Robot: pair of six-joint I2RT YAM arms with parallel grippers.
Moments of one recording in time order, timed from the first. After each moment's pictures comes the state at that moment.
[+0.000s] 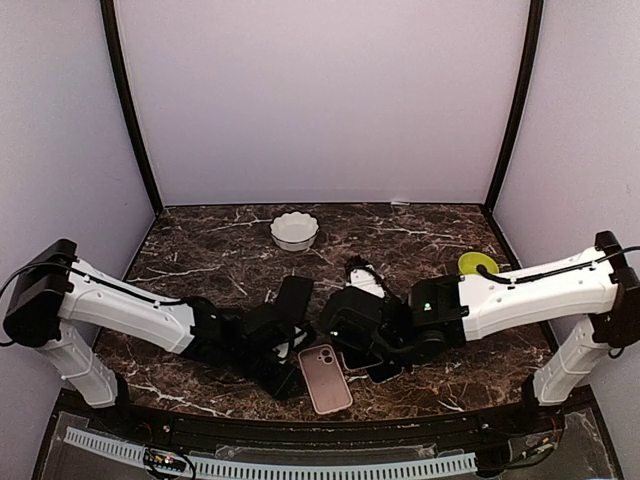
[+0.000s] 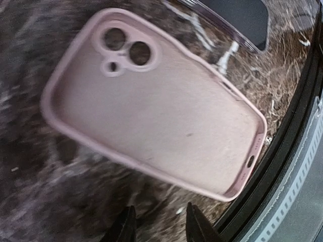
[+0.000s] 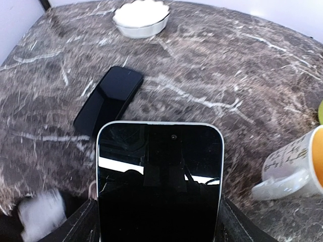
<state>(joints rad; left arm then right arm) -1.20 1.65 0.84 -0.27 0.14 -0.54 1.37 1.59 1.21 -0.67 0.74 0.92</state>
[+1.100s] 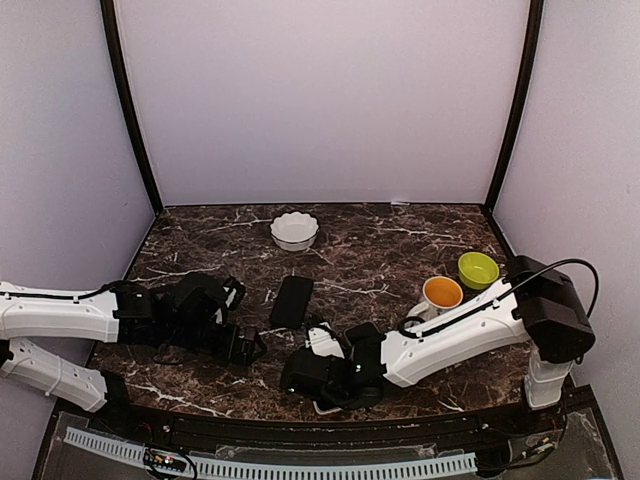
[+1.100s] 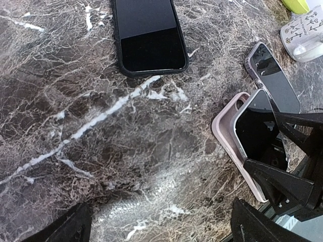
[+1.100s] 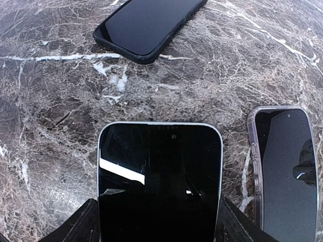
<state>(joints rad) -0.99 1.15 0.63 -0.44 -0.08 -0.68 1.46 1.95 1.21 -0.42 0.65 0.94</state>
